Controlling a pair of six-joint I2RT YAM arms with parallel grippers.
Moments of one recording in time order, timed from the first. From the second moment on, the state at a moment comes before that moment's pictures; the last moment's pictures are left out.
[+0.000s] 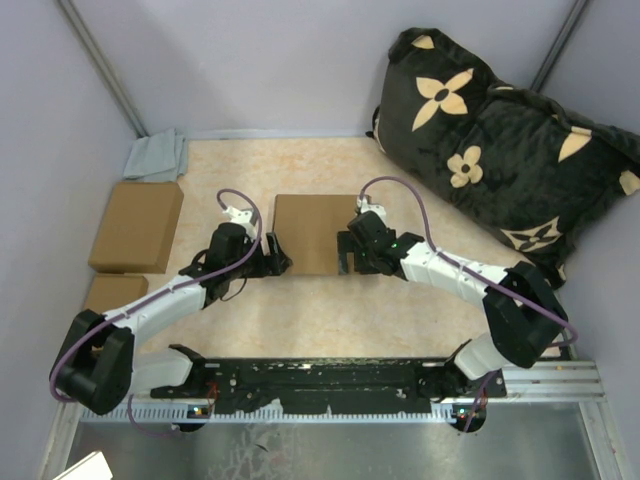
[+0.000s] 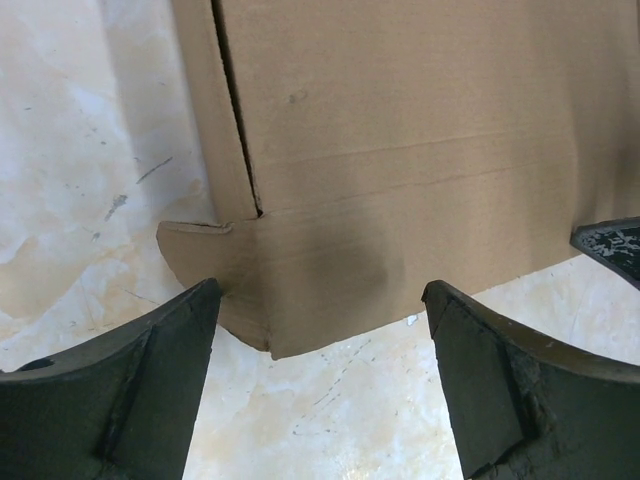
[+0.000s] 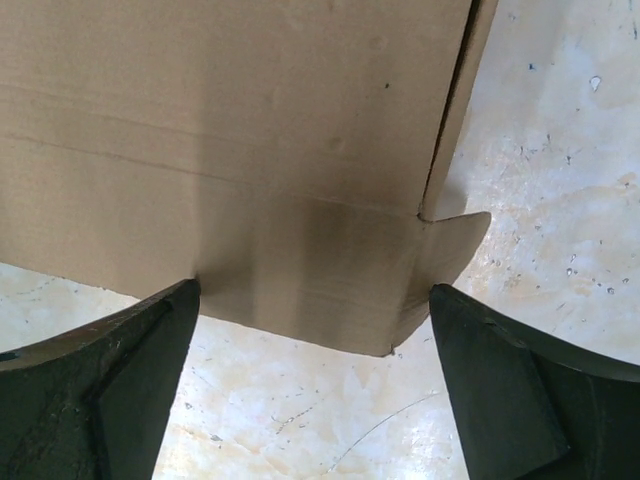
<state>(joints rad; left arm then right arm) -0.49 1.22 0.54 0.05 0.07 -0.50 0.73 1.47 0.91 -0.39 0.21 0.57</state>
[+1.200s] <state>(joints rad) -0.49 1.17 0.64 -0.12 0.19 -0.50 0.76 1.46 0.95 -0.52 0.17 0.63</state>
